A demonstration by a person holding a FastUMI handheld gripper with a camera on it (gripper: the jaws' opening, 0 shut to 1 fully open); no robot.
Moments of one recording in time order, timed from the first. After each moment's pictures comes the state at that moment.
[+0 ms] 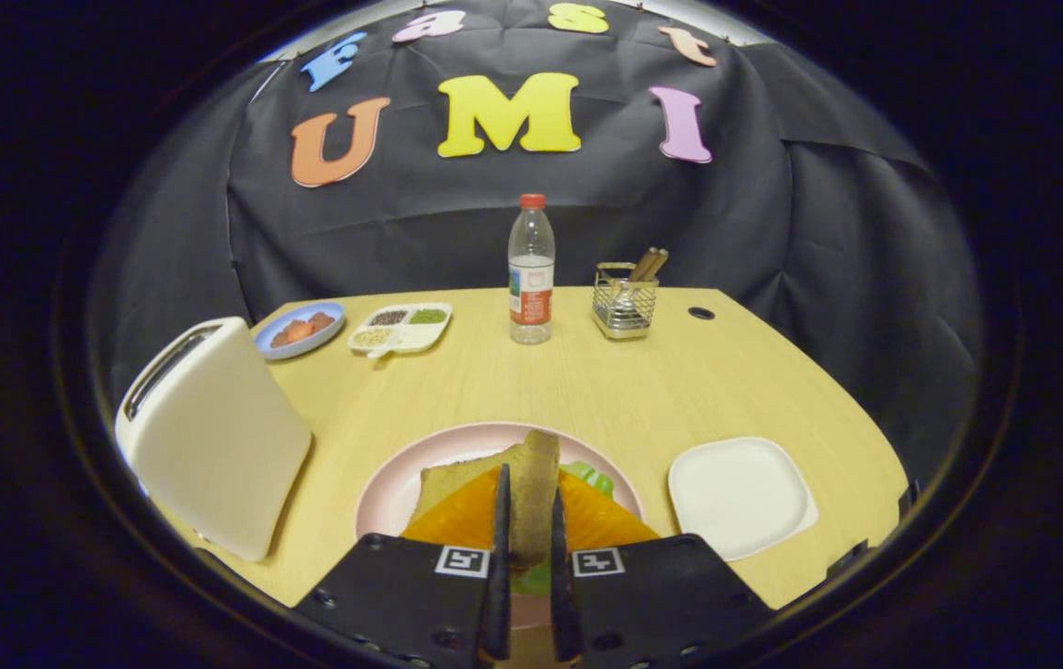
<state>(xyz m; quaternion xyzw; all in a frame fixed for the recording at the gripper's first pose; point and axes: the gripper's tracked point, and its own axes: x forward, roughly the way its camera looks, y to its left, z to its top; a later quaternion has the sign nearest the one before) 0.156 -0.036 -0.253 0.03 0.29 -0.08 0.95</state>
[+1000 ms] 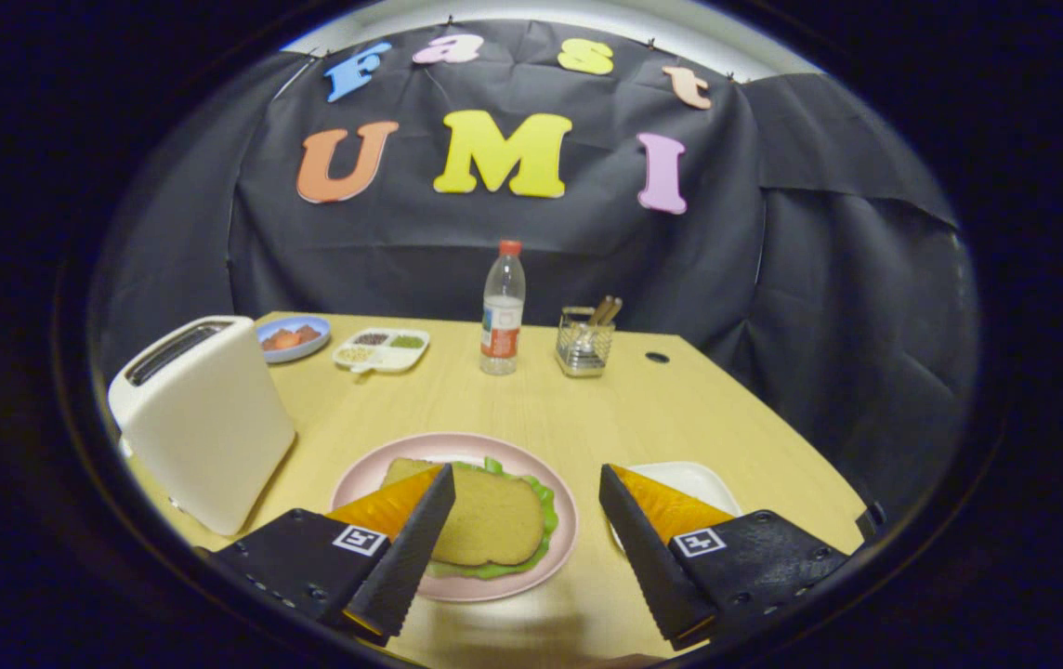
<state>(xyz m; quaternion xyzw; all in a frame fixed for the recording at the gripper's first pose) 0.109 -0.055 -0.196 -0.01 0.19 -0.11 0.98</state>
